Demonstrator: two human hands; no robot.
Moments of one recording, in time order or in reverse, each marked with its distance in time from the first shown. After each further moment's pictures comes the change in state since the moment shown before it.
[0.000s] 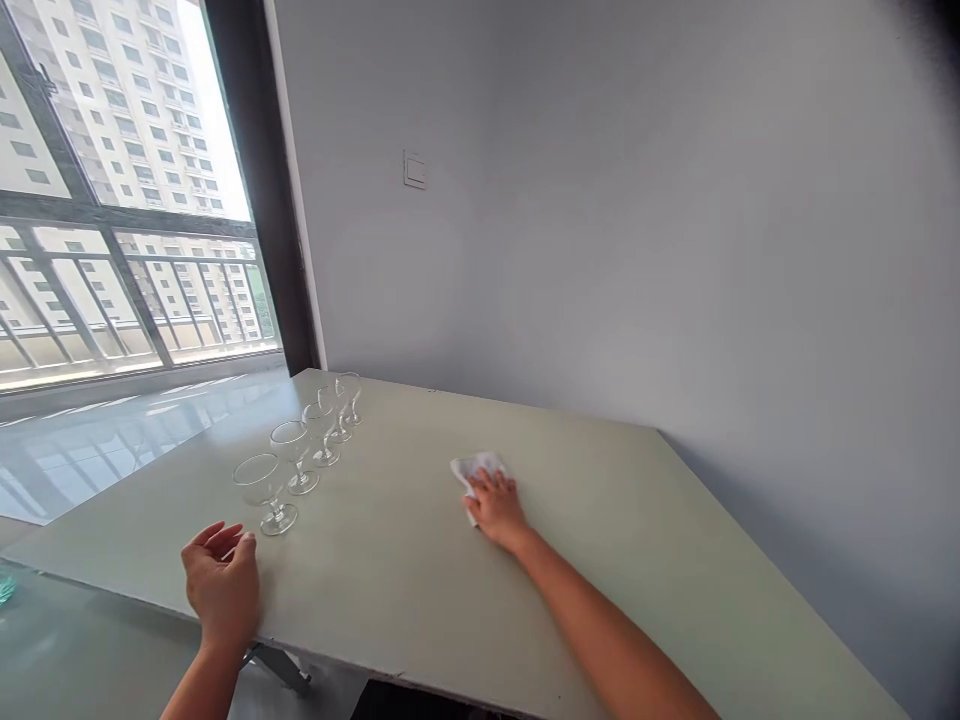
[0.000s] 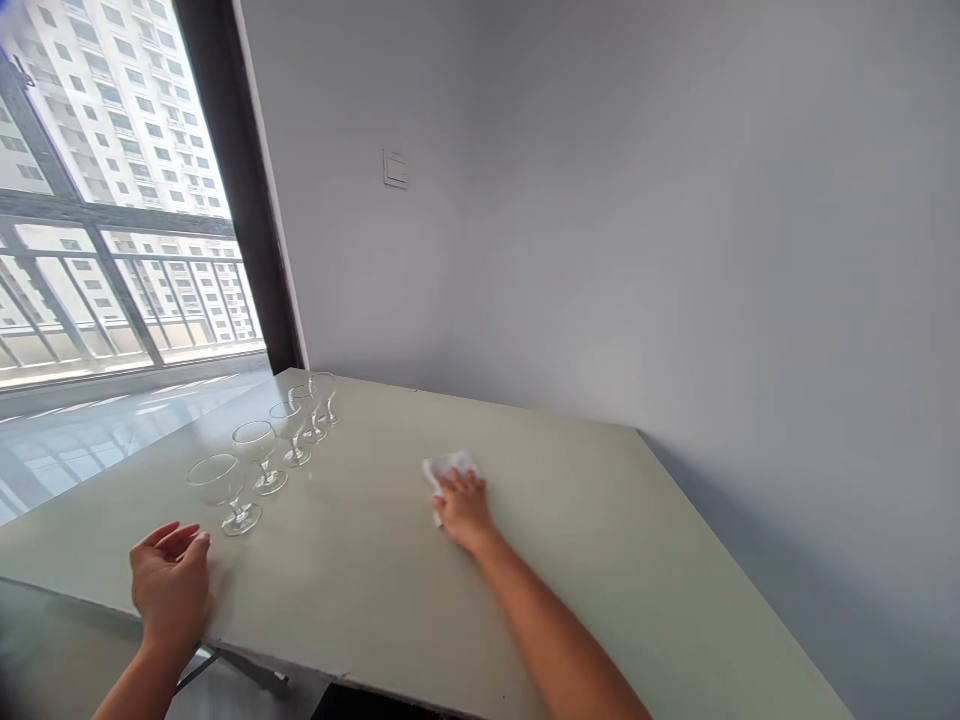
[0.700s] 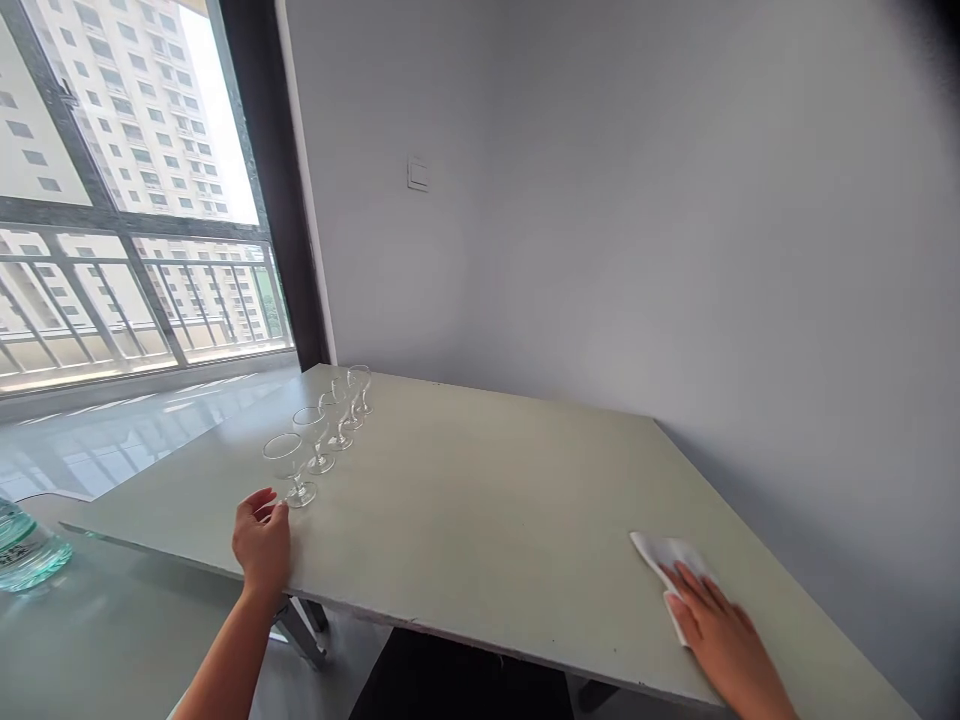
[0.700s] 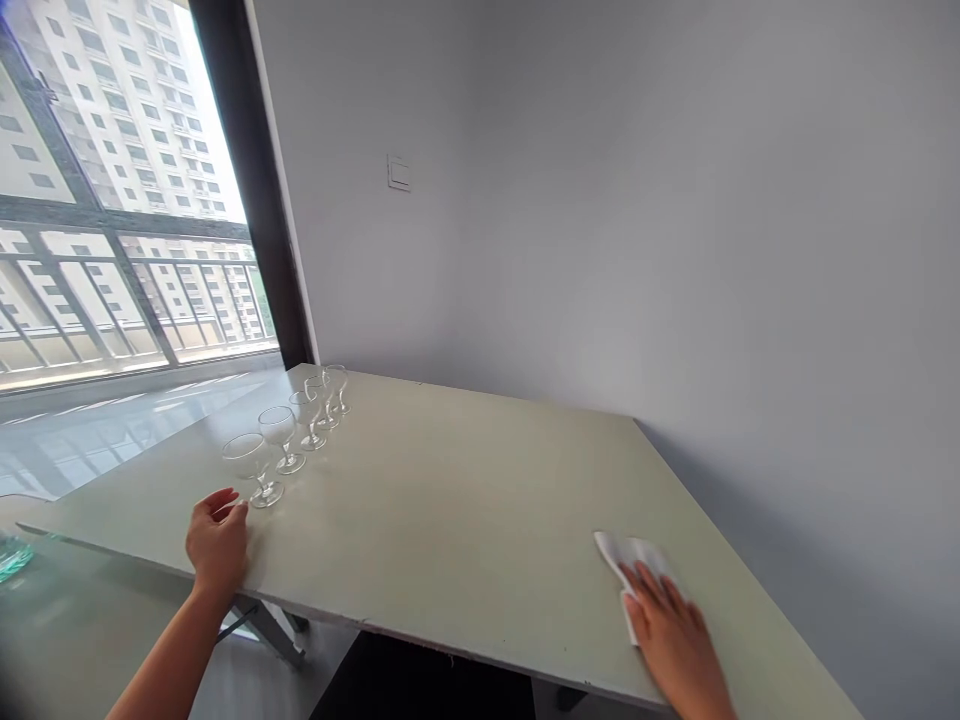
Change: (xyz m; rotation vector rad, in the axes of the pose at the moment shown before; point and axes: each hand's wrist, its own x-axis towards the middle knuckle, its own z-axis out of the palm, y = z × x) left_hand 0.001 0.004 0.000 0.033 -0.074 0.056; right_hand -0.222 0.208 -0.093 -0.530 0.106 0.281
